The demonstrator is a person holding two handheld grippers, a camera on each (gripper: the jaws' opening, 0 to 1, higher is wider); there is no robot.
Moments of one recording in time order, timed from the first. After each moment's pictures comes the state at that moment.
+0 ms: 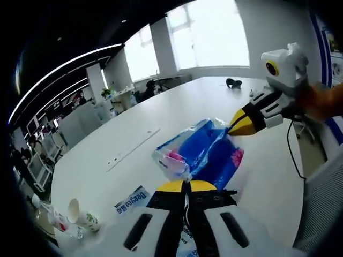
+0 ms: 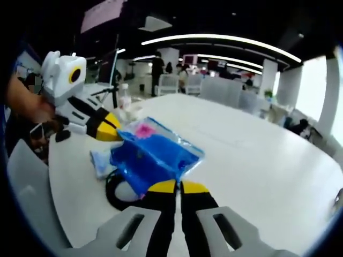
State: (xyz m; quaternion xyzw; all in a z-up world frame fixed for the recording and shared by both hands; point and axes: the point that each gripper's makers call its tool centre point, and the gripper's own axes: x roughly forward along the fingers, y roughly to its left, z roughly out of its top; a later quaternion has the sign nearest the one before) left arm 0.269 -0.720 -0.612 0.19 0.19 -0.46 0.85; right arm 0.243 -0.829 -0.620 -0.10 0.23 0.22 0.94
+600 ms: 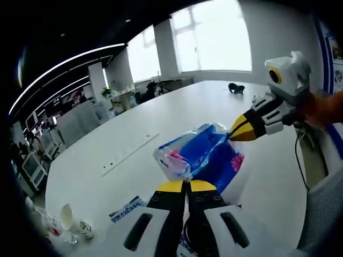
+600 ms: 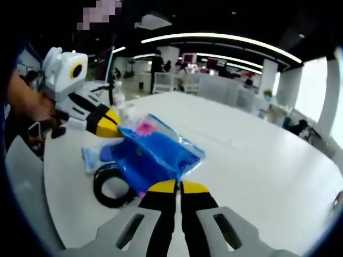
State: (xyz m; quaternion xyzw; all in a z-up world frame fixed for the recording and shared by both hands) left arm 0.287 -0.747 -0.615 0.17 0.19 -0.46 0.85; right arm 0.259 -0.856 -0.630 -0.10 0.24 0.22 0.94
